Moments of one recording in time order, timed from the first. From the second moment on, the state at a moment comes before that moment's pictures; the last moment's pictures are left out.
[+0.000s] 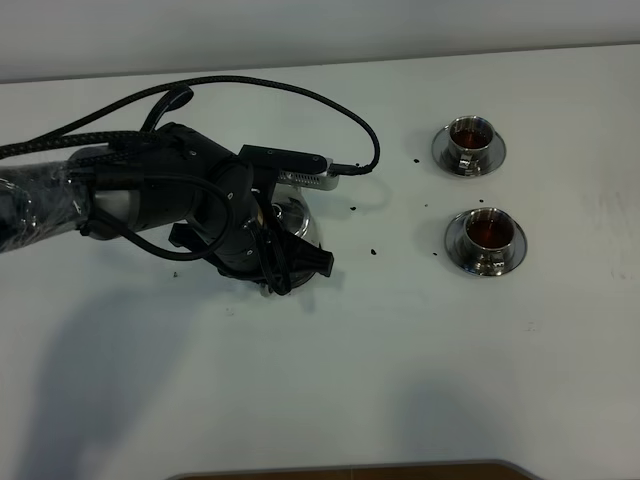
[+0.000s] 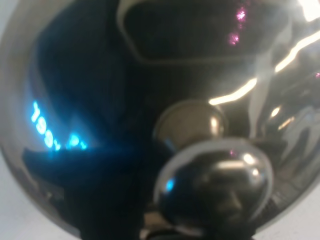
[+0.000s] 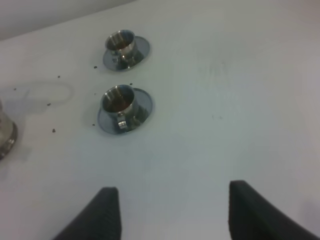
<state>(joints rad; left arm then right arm) -0.59 1.93 -1.16 0.09 0.56 -0.34 -0.07 -0.01 -0.52 0.23 1.10 -0.01</state>
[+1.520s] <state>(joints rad) -0.59 1.30 -0.95 0.20 1.19 -0.28 -0.07 -0.01 -0.52 0.23 1.10 -0.01</state>
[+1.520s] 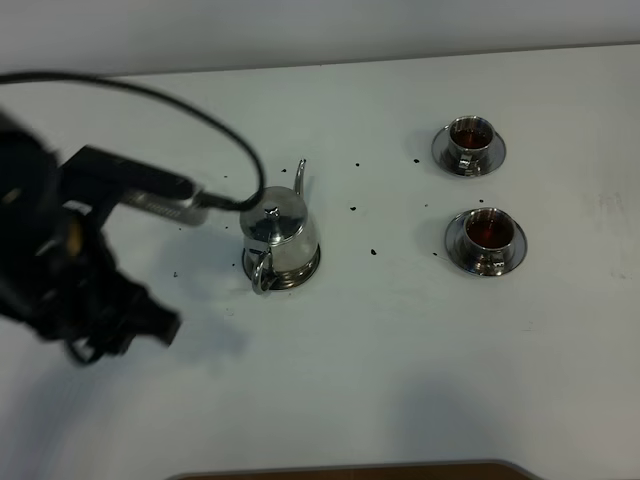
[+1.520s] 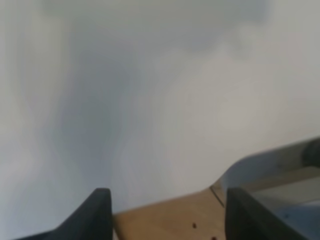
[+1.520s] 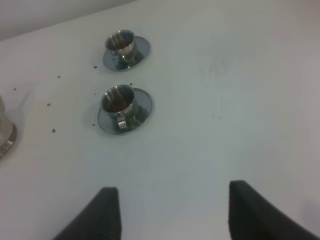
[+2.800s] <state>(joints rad) -0.44 0.57 -0.47 0.13 1.06 -0.18 -0.07 -0.01 -0.52 0.23 1.10 -0.01</state>
